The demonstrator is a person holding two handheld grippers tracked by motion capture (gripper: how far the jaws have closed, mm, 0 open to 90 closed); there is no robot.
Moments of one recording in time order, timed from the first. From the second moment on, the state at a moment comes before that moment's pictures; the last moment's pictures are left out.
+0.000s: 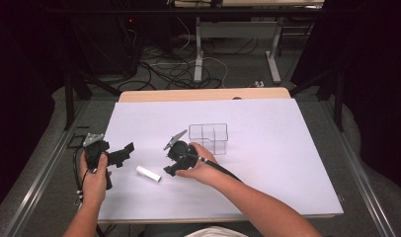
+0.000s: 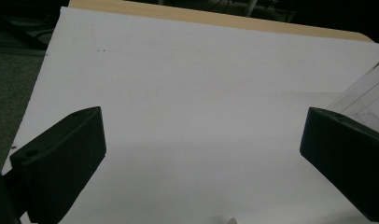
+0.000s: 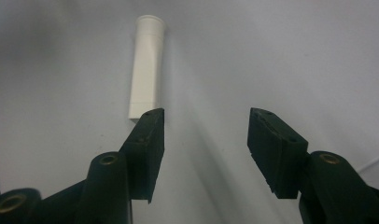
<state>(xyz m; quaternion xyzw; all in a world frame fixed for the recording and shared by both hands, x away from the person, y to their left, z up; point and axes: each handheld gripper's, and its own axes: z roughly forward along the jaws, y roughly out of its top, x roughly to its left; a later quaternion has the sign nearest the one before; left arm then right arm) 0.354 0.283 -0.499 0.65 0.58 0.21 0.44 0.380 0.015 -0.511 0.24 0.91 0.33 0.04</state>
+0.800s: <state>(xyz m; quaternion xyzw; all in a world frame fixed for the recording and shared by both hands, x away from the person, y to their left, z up) 0.354 0.284 -0.500 0.65 0.59 0.21 0.44 0.372 0.060 -0.531 0.21 0.92 0.33 0.02</state>
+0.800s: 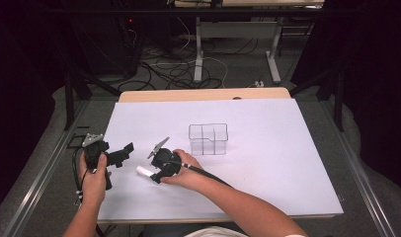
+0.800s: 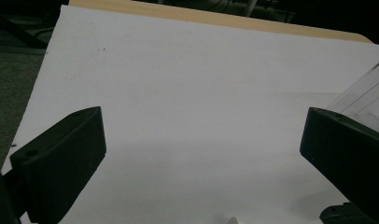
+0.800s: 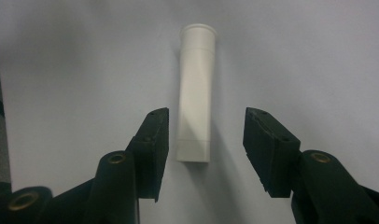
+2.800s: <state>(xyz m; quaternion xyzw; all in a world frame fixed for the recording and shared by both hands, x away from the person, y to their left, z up) 0.351 0.262 -0.489 0.64 0.56 0.16 0.50 0.372 0.015 -0.515 0.27 0.87 0.41 0.07</state>
